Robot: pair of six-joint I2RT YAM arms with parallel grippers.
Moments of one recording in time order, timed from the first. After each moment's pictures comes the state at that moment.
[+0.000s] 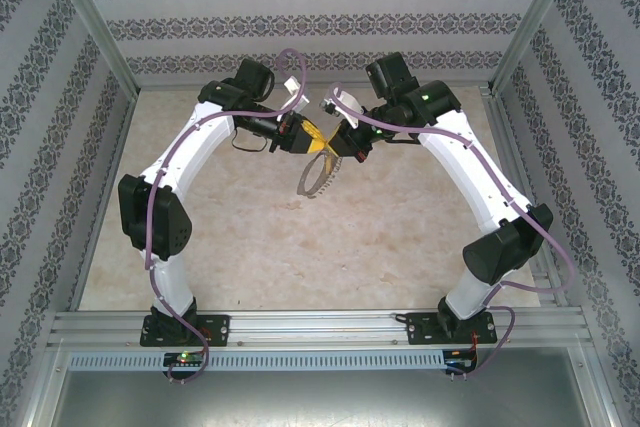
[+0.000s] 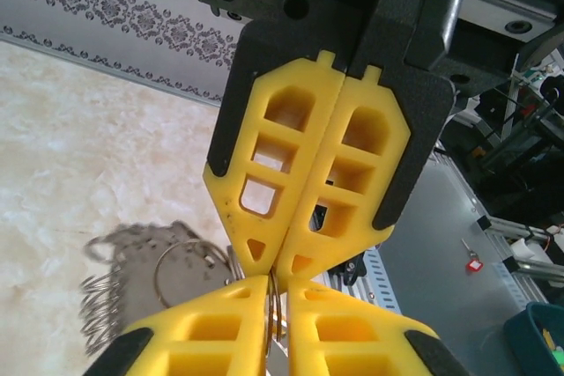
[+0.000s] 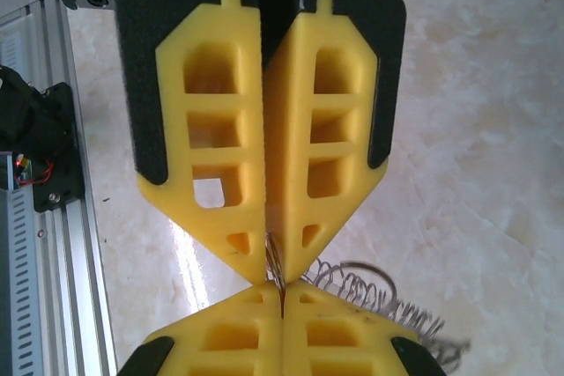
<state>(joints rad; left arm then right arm) -0.34 1.89 1.88 -1.08 1.31 0.63 0.48 1.69 1.88 -1.17 -0.63 -0.45</state>
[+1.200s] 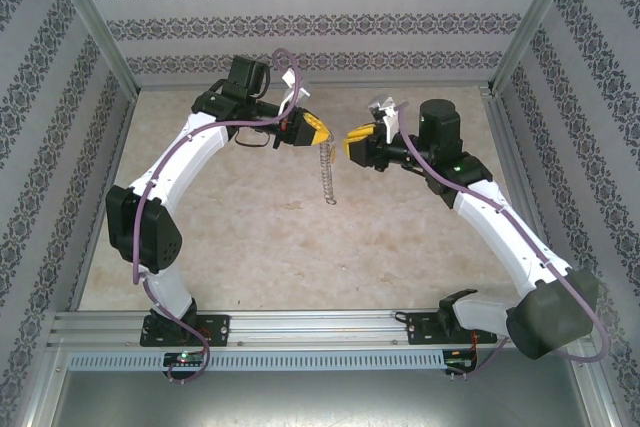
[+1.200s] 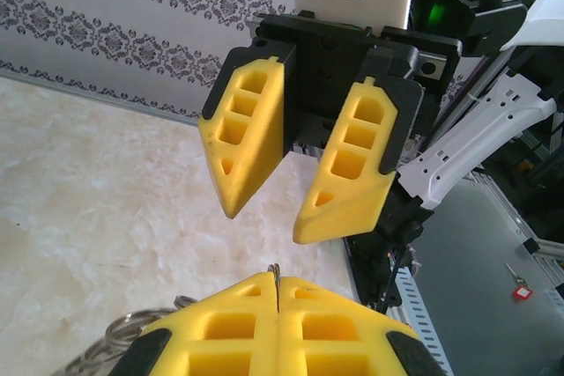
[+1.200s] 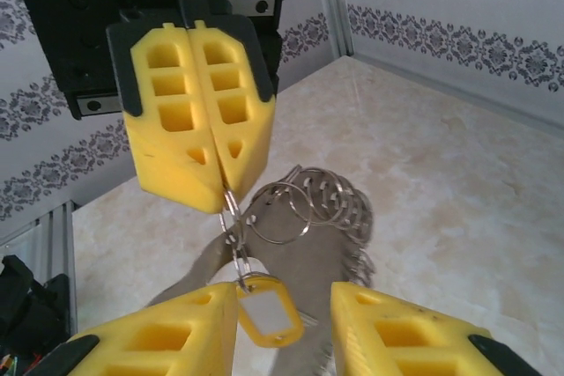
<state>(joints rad) -0.35 1.78 1.74 -0.70 1.26 0.37 0.35 1.24 1.09 -0.20 -0.76 0.07</state>
